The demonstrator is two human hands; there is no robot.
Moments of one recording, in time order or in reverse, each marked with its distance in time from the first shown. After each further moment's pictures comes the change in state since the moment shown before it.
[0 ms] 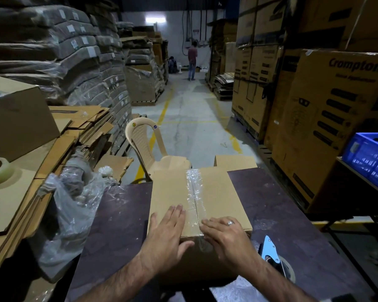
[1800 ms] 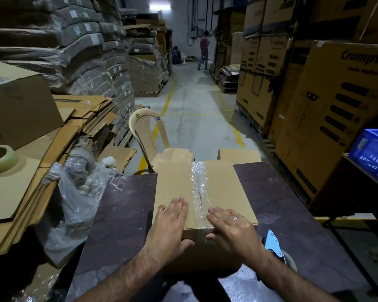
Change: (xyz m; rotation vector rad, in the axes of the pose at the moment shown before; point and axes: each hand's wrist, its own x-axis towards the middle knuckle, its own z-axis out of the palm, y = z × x) left_hand 0.001 0.007 -0.005 -0.011 -0.020 -0.028; right_hand -0.002 0.021 0.019 -0.069 0.100 -0.126
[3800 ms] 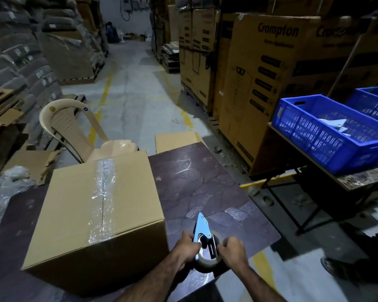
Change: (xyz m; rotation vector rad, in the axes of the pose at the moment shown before) left_hand 0.107 0.235 0.144 -1.071 -0.573 -0.462; right_hand -0.192 0.113 -0.001 0.228 -0.515 1.480
